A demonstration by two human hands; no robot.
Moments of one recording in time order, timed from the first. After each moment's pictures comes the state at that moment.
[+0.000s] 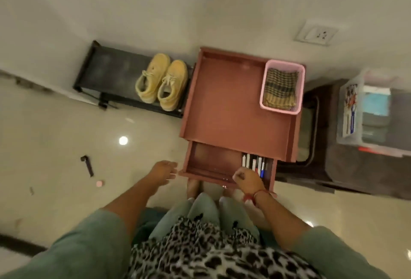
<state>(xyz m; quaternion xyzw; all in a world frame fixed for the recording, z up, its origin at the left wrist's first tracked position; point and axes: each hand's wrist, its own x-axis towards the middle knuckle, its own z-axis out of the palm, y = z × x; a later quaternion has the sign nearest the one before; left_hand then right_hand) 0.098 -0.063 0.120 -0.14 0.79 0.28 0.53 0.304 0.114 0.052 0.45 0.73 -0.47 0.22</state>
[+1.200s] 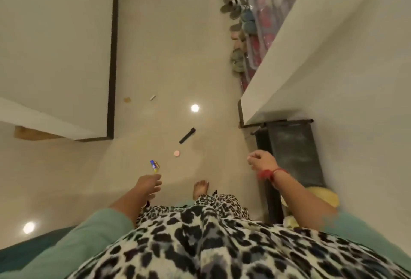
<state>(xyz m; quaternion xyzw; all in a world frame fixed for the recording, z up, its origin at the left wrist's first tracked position) -0.045 -0.475 0.141 -0.63 0.47 0.58 0.22 -0.256 -0.194 0.158 0.06 0.85 -0.33 0.40</state>
